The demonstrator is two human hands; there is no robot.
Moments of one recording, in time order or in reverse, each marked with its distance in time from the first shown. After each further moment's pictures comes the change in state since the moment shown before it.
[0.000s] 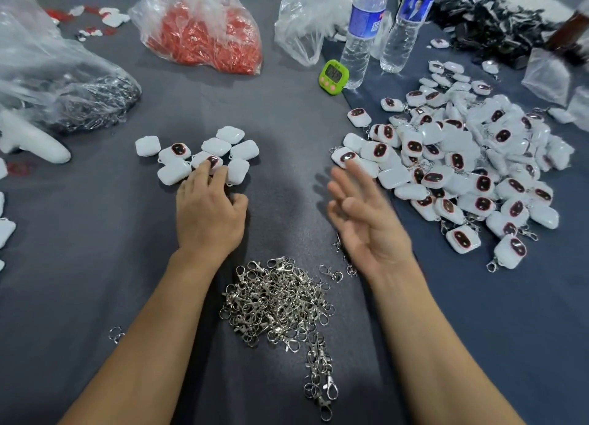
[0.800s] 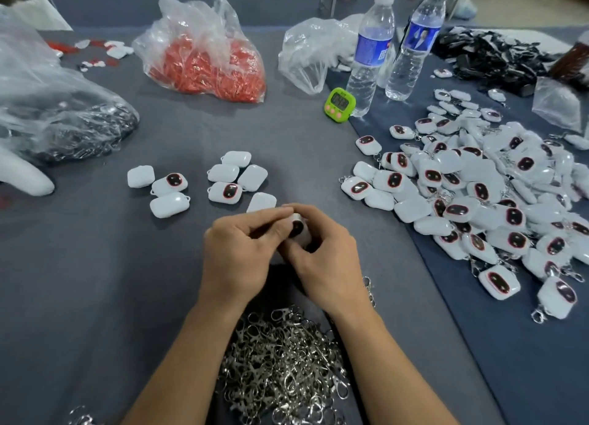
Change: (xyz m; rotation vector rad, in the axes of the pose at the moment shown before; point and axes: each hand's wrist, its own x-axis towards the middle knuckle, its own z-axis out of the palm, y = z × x) left_hand -0.007 0.042 -0.004 -0.880 -0.055 -0.031; right_hand 0.023 0.058 0.036 -1.147 0.051 -0.341
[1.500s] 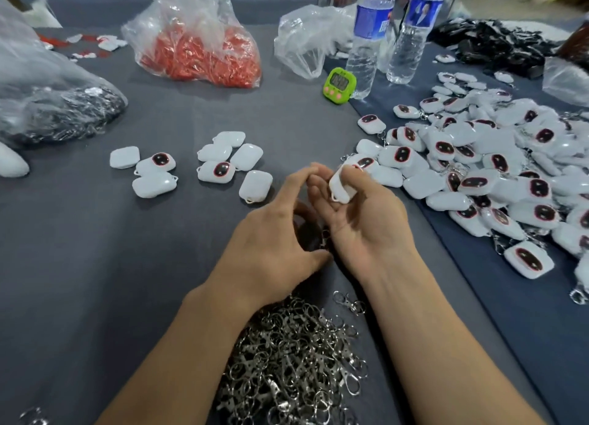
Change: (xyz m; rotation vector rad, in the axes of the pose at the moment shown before) left_hand -0.012 0.006 0.019 0.421 -0.378 0.112; right_hand 0.029 0.001 -0.024 1.241 0.131 0.445
